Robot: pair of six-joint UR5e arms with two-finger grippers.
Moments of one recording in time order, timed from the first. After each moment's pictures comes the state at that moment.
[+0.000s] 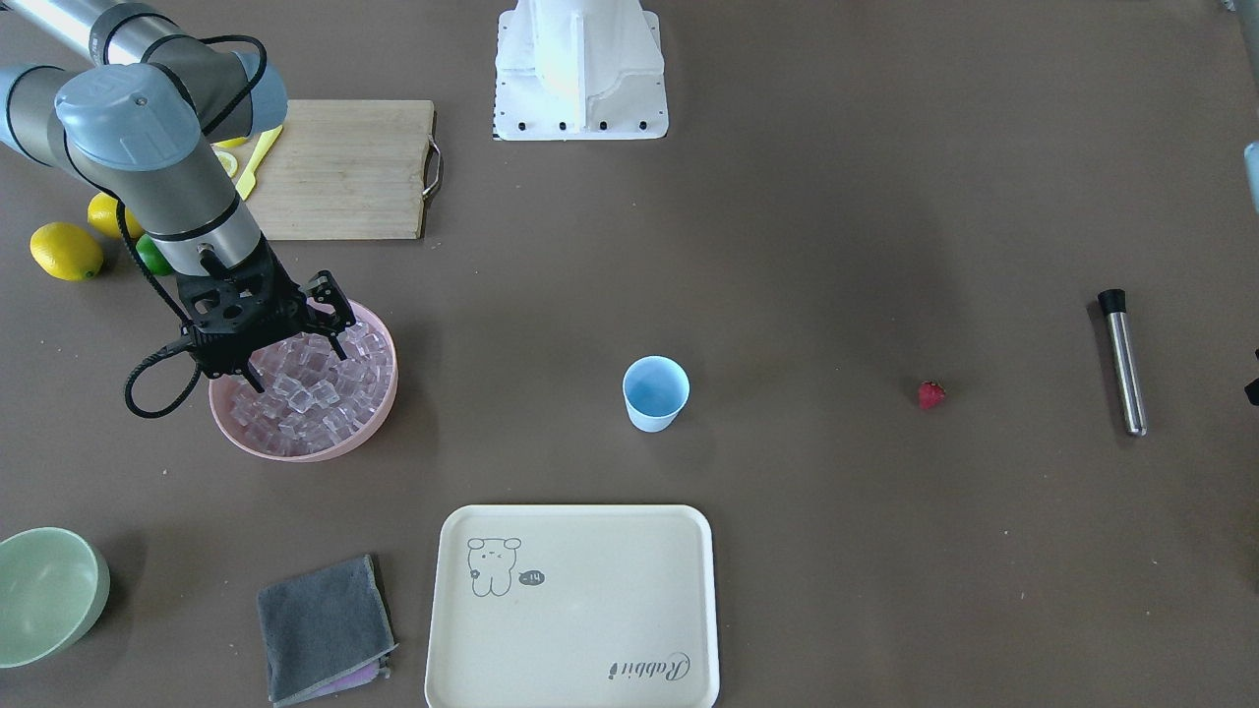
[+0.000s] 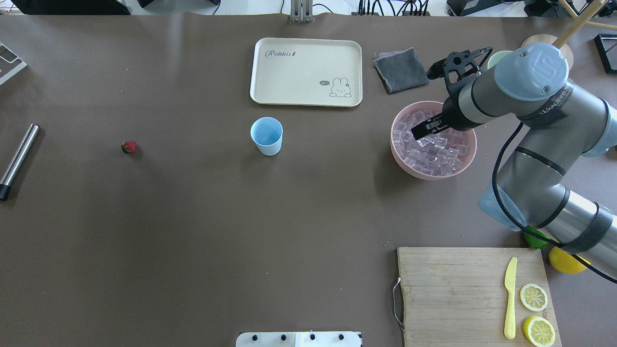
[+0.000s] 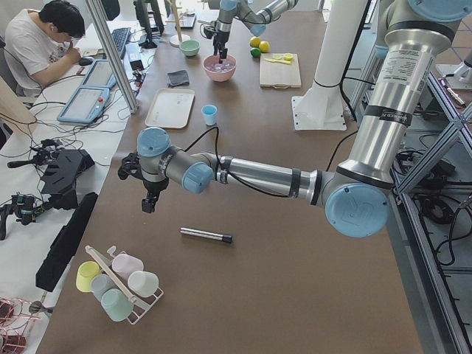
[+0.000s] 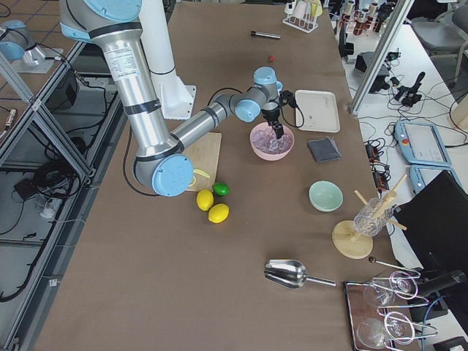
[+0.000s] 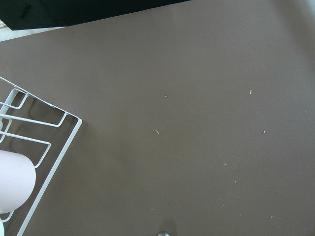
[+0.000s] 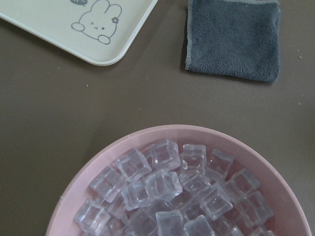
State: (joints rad) left arm -1.42 -1.84 -1.45 -1.91 -2.32 -0.21; right arm 0.81 -1.22 1.77 -1.32 1.93 0.55
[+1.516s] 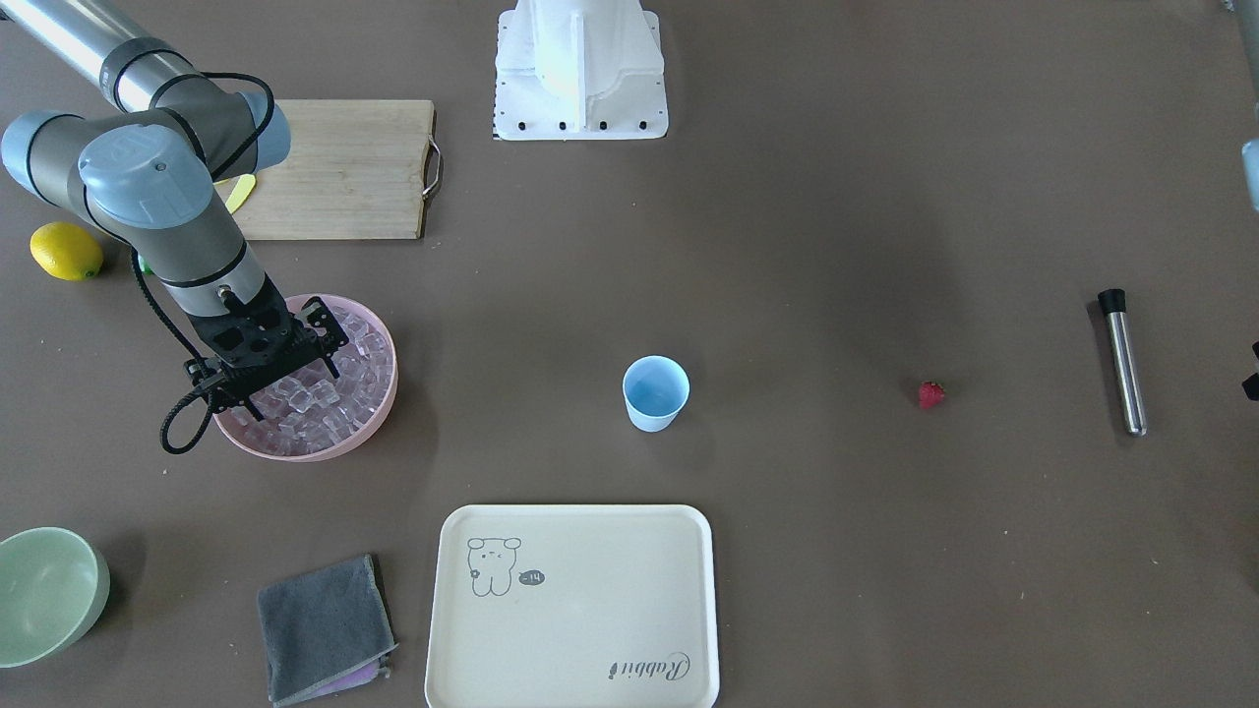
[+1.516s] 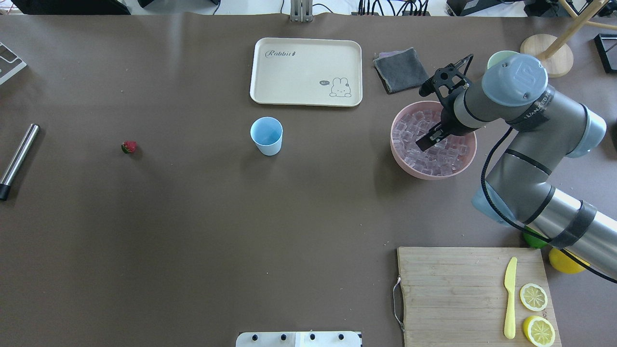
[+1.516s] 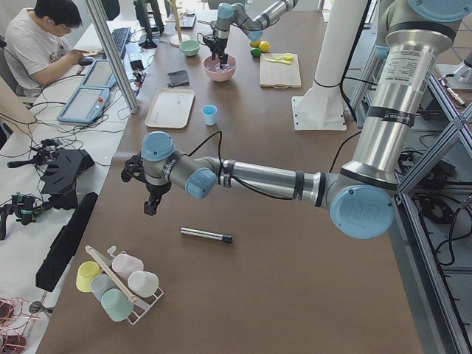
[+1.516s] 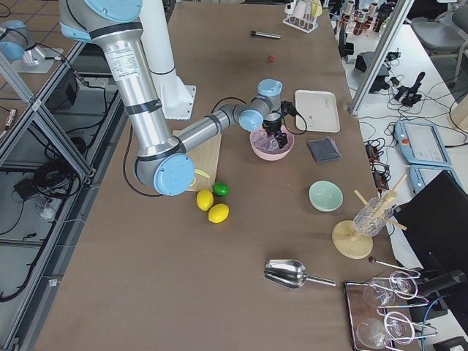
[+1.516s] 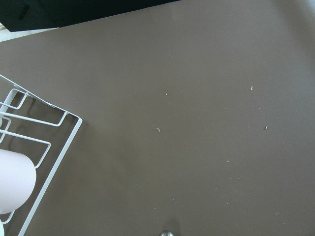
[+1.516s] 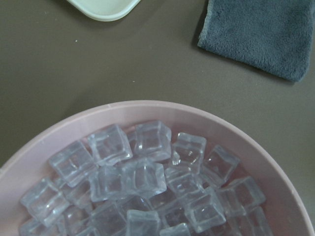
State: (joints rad) left arm -1.42 -1.82 -1.45 -1.97 -2.32 -0.21; right arm 0.80 -1.22 1.67 -1.27 1.93 0.38
